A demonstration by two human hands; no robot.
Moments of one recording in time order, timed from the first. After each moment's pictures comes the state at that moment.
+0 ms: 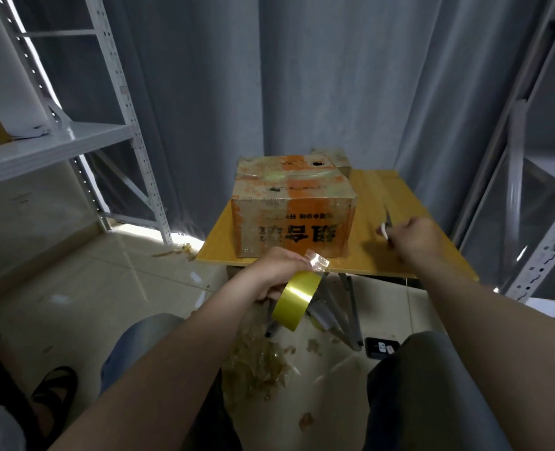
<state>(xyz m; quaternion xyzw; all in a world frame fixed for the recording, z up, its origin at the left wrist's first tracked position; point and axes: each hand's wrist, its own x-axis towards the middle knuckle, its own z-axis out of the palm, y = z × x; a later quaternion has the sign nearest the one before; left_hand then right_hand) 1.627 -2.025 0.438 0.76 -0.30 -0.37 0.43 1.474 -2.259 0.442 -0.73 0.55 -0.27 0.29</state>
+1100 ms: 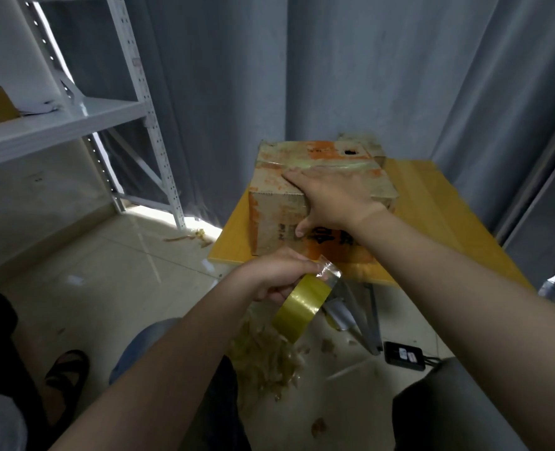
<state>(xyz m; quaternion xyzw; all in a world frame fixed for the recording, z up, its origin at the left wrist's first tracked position) 1.674 -2.021 0.433 0.74 -0.30 -0.47 0.39 1.635 -2.180 0.506 -0.99 0.11 -0.09 -0.07</state>
